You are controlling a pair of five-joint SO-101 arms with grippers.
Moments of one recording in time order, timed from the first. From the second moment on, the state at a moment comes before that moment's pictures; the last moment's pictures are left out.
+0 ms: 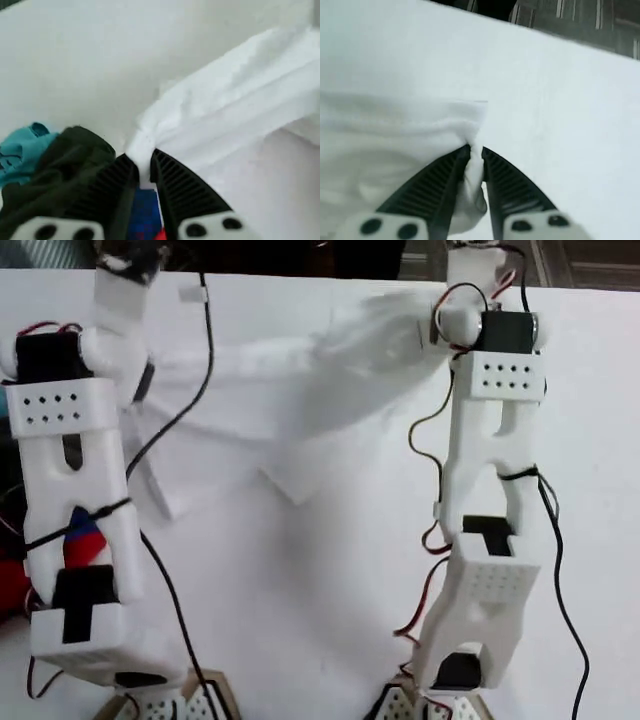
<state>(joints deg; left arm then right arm) -14.3 3.5 -27.4 96.1 -26.9 -1.7 28.4 -54.3 87.1 16.8</state>
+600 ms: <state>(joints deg) -18.2 3.4 14.5 101.2 -42.9 -1.9 7.7 -12.8 99.0 25.5</state>
